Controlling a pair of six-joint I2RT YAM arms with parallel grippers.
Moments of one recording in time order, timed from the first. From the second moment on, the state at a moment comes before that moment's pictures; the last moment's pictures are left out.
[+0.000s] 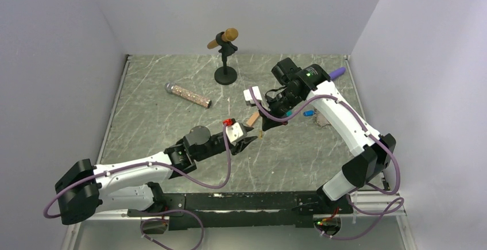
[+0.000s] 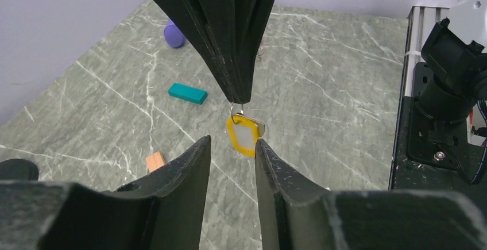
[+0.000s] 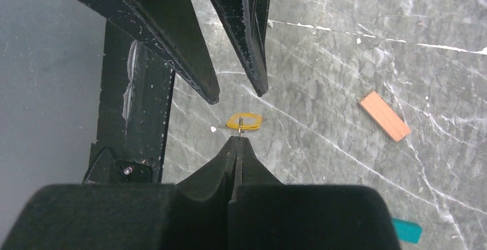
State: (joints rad) left arm -1.05 1.10 0.58 0.51 0.08 0.14; right arm 0.57 1.55 1.65 -1.41 -0.73 -1.03
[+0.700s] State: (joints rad) left arm -1.05 1.16 0.63 0.51 0.12 0.14; right arm 0.58 1.55 1.65 -1.42 -0.74 -1.03
